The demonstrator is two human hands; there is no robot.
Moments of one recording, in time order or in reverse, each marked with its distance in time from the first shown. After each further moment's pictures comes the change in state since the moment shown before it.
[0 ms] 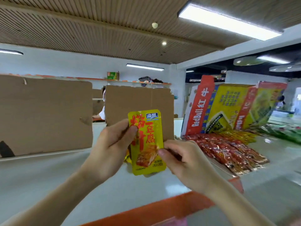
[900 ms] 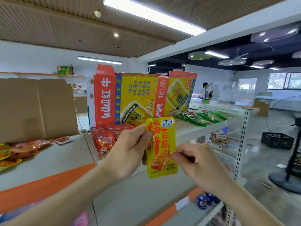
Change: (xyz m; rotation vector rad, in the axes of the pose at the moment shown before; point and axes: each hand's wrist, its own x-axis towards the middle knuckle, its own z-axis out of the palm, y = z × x) left_hand 0.006 0.087 0.387 -0.081 -0.375 0.082; right_hand -0.226 0.127 -0.305 -0.168 0.103 0.342
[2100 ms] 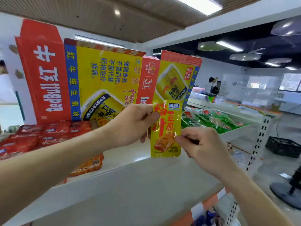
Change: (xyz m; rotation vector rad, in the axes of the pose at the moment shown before) left_hand 0.213 -0.128 0.093 0.199 -0.116 -0.124; right_hand 0.138 0.226 -0.050 0.049 0.018 -0.002
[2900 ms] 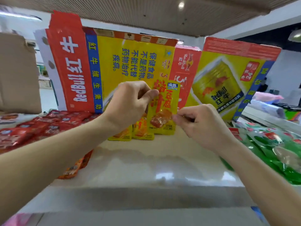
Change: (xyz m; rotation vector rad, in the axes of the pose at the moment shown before) left_hand 0.075 -0.038 0.003 0.383 0.629 -0.208; right_hand 0.159 0.092 0.026 0.048 -0.188 -0.405
